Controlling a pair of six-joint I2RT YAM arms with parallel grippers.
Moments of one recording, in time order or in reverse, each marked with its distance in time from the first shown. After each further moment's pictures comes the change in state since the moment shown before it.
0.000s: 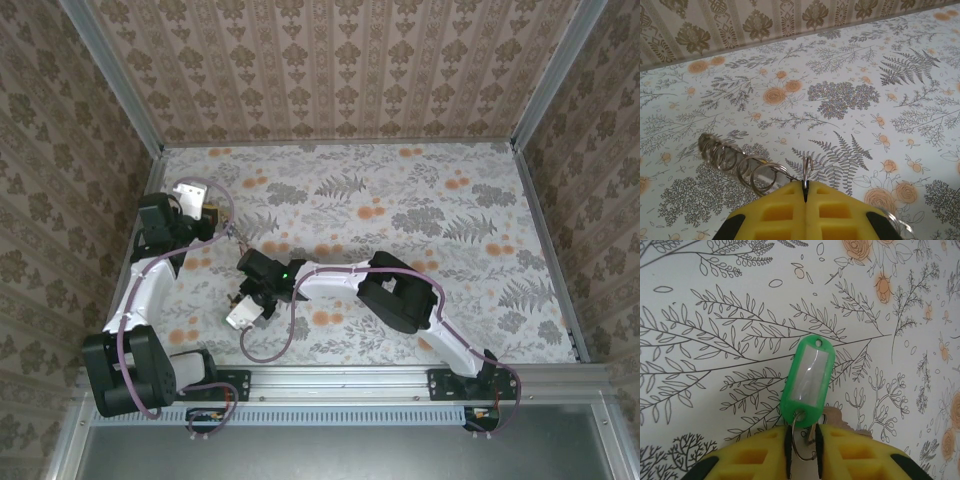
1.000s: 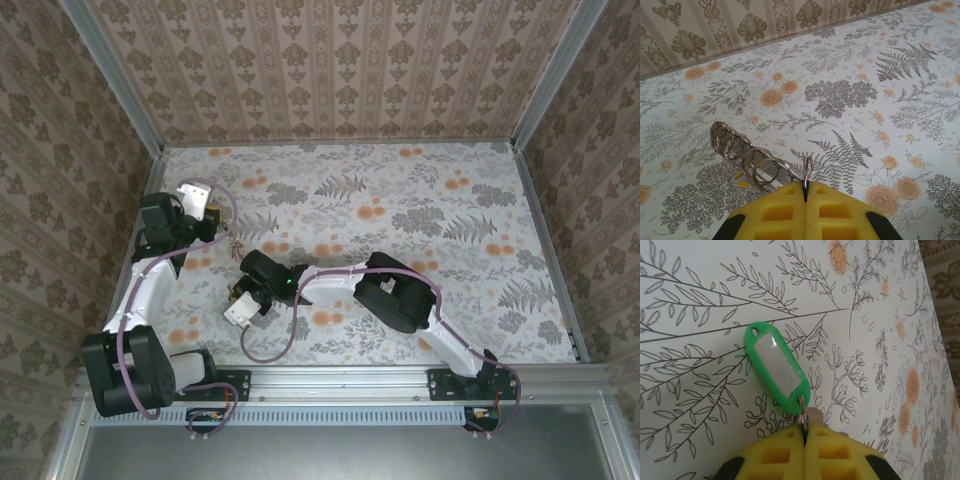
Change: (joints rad) left arm -0.014 0.000 0.000 -0.001 0.000 0.047; right arm 0.000 0.008 -0.076 0.245 0.090 0.019
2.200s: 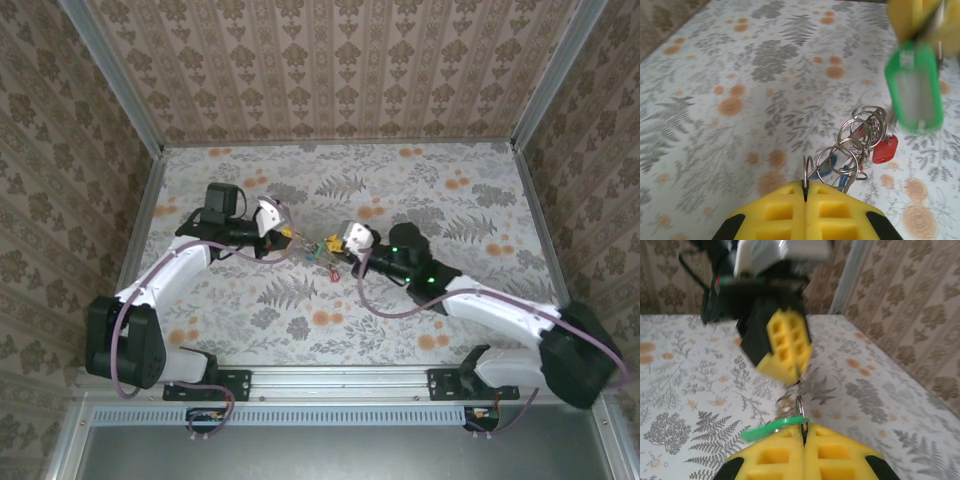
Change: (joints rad) left arm -0.429 0.158 0.166 -0.260 0.435 0.422; right arm -0.380 -1.153 -0.933 0.301 -0.040 1.028
